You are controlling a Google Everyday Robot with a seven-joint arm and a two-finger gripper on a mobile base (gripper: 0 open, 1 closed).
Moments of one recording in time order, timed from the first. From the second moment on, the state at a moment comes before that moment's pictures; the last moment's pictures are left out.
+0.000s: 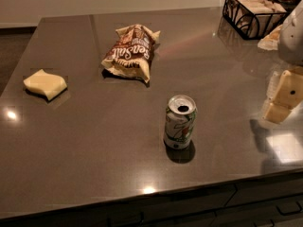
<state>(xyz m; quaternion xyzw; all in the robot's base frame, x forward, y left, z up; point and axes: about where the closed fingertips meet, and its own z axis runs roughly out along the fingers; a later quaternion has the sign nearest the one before) 0.438 -0.216 0.978 -0.60 0.78 -0.04 0.16</state>
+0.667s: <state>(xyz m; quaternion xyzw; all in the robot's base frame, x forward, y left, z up) 0.440 -0.198 0.968 -0.61 0.77 -0.01 0.17</state>
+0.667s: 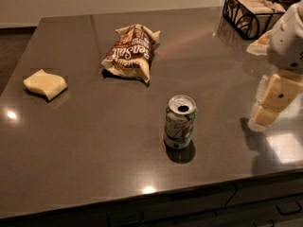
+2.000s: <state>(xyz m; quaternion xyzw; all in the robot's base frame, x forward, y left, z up) 0.431 -0.082 0.909 -0.68 0.69 0.12 0.22</state>
